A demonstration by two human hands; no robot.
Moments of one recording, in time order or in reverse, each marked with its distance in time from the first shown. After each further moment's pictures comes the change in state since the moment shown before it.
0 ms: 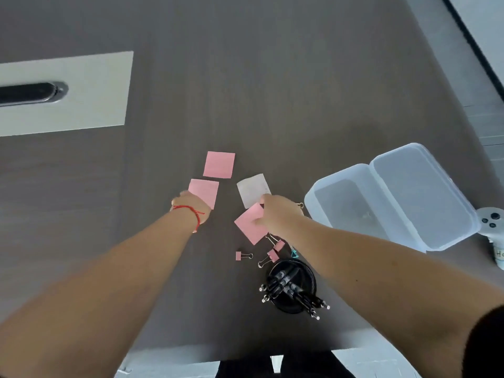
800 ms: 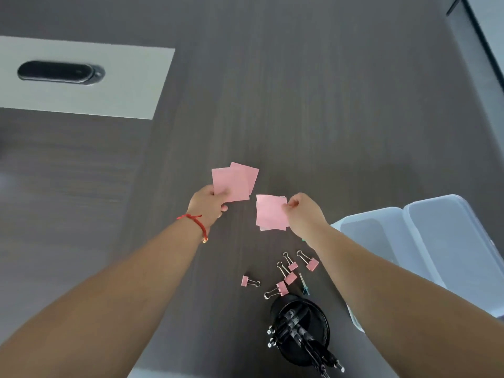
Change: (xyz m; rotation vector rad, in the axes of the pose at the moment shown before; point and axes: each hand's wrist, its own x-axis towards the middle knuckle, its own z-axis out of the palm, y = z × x) left_hand 0.033 -0.003 0.007 -0.884 -0.016 0.248; right_hand 0.047 0.002 -0.019 0.417 0.158 0.116
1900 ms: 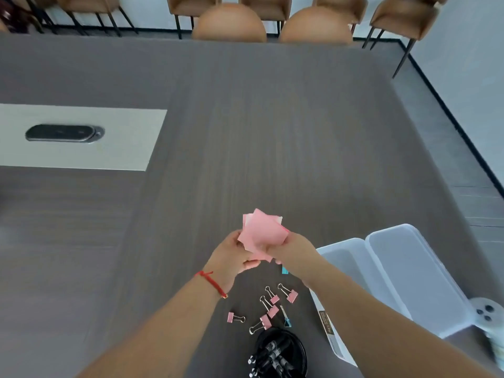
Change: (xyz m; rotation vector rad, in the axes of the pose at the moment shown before) left_hand -0.078 0.044 0.059 -0.280 -0.336 -0.118; right_hand -0.077 -0.029 -0.067 0.237 -0.178 -0.076
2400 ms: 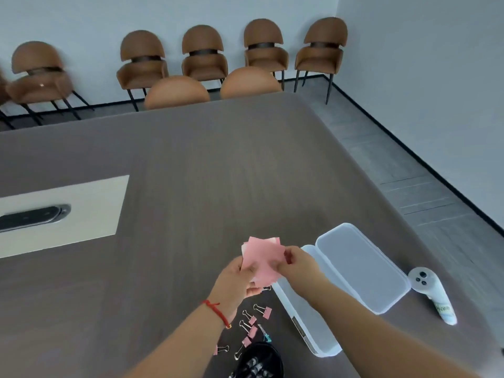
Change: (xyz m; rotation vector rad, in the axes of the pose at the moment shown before) left_hand -0.073 0.024 0.075 0.218 -0.127 0.120; right_hand -0.074 0.034 -0.059 0.125 0.333 -0.034
